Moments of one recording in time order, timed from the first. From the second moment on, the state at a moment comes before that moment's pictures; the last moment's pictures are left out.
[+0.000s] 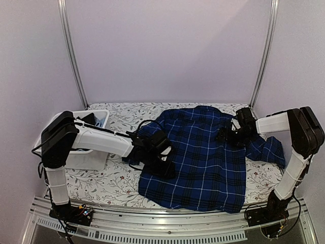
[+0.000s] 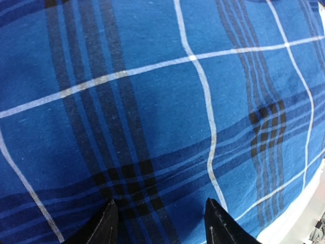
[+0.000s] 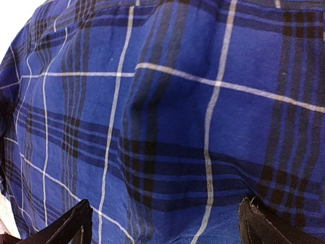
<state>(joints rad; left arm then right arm) -1.01 1.96 1.22 -0.37 0.17 -0.60 0.22 1.78 0.96 -0.17 -0.23 0.43</state>
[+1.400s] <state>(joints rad) -0.74 1.84 1.17 -0.52 -0.22 -0.58 0.45 1.57 0.98 -0.35 -0.14 0.42</state>
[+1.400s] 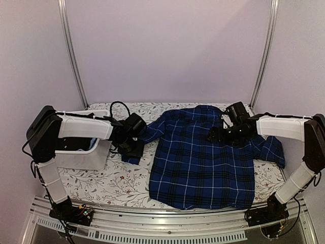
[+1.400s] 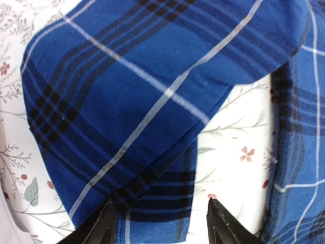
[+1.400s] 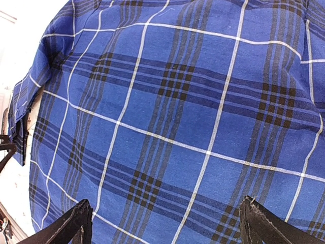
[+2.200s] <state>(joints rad) -0.72 1.83 1.11 -0.52 -0.28 -0.56 0.49 1.46 0.98 -0.35 -0.09 0.45</state>
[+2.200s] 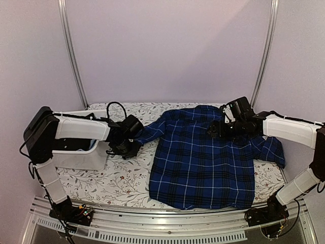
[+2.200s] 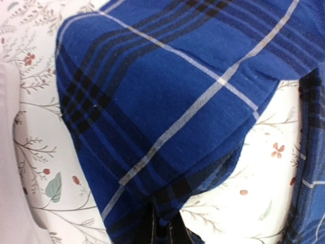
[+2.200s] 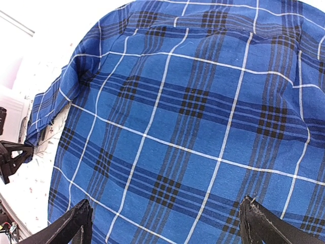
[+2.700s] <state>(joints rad) -0.71 1.58 1.30 -0.60 -0.27 -0.42 0.53 1.46 1.04 -0.37 -0.07 0.45</state>
